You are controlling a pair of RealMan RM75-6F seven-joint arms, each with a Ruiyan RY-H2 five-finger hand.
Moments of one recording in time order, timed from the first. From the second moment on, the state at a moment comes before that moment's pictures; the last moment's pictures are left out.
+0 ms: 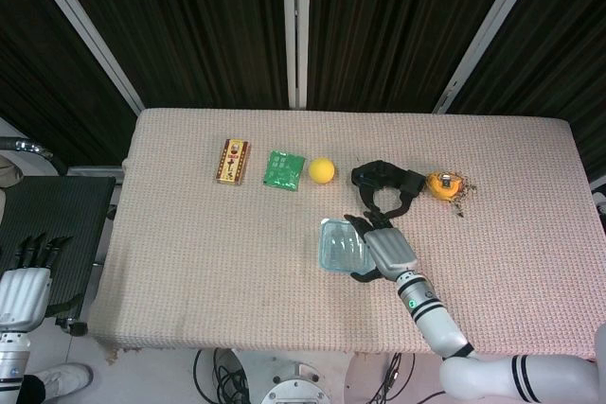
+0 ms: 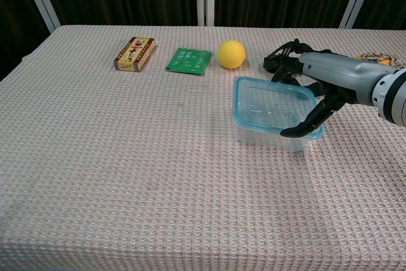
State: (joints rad) left arm -0.07 -1.24 -0.02 -1.40 1.49 1.47 -0.02; right arm 0.70 -1.46 0.09 -1.87 -0.81 1.09 -0.51
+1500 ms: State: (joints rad) left arm -0.05 -1.23 -0.01 -1.44 1.51 1.50 -0.01; right arm 0.52 -1.35 -0.10 -1.89 -1.28 1.15 -0.36
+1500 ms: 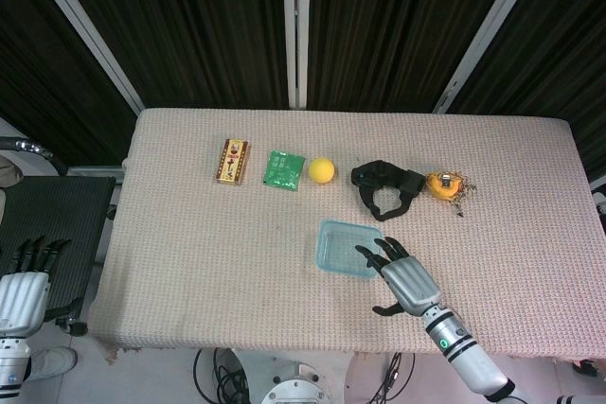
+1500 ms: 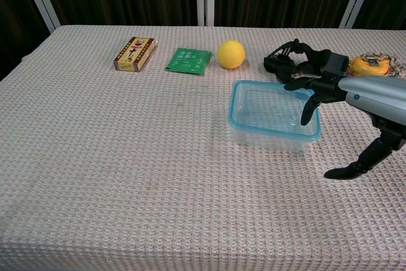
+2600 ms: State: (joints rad) left arm -0.06 -1.22 -0.01 -1.45 1.51 1.48 -0.01; right arm 0.54 -1.33 0.05 -1.88 -1.20 1.09 -0.39
